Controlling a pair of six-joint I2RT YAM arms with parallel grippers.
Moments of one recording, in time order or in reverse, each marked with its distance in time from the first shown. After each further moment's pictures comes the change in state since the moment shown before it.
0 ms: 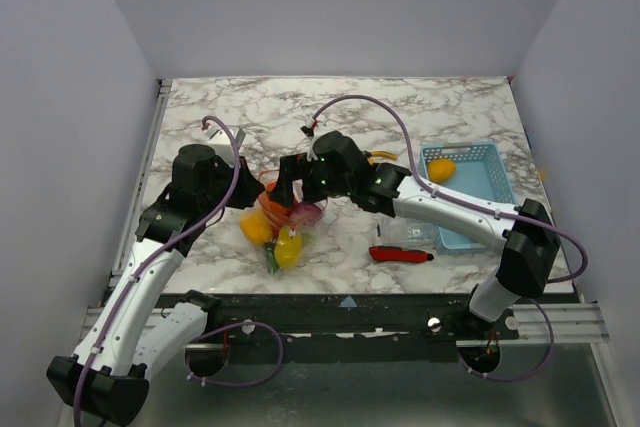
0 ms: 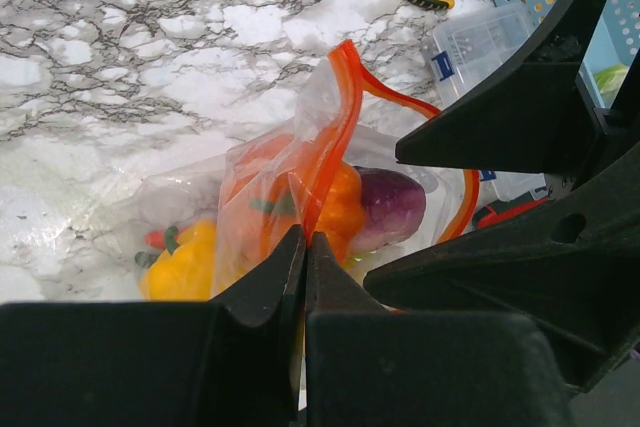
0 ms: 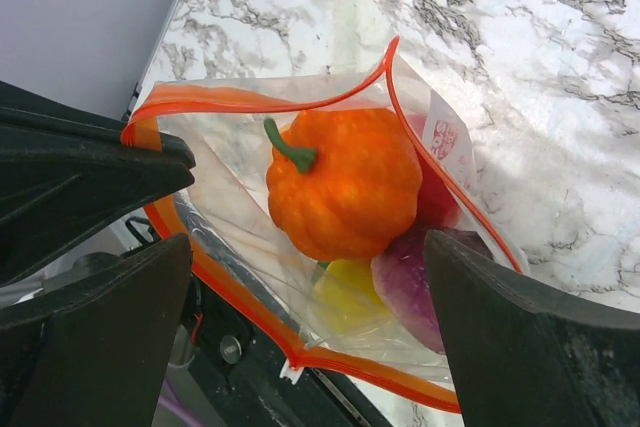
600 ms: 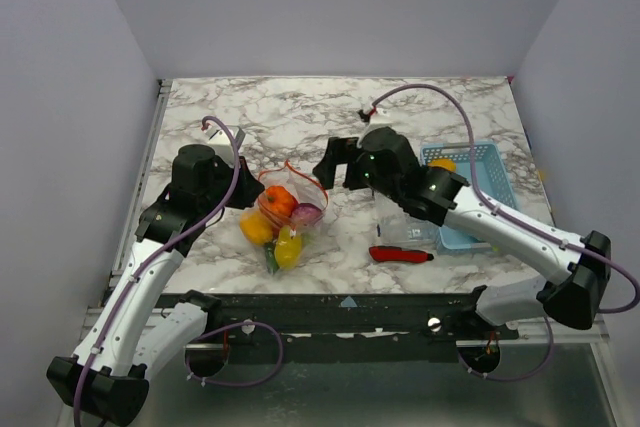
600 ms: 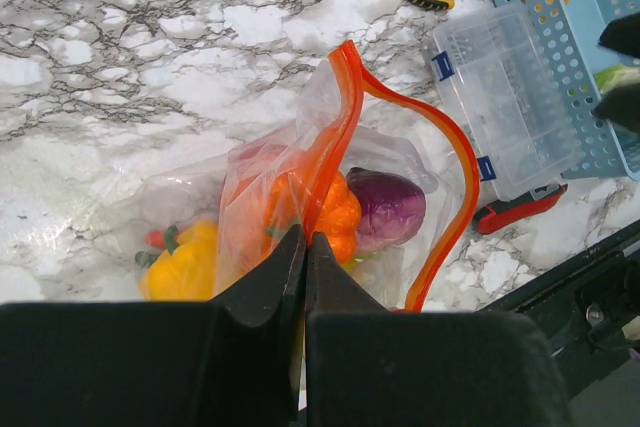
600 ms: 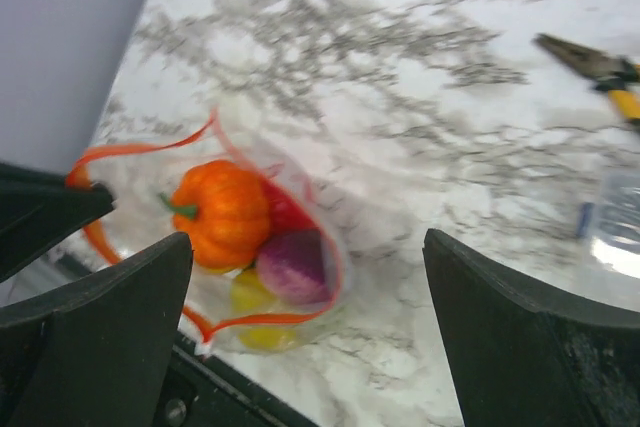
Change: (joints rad) left arm 0.000 -0.002 -0.001 0.000 0.000 0.000; right arm -0.041 -0.257 -0.093 -0.089 0.269 -0.028
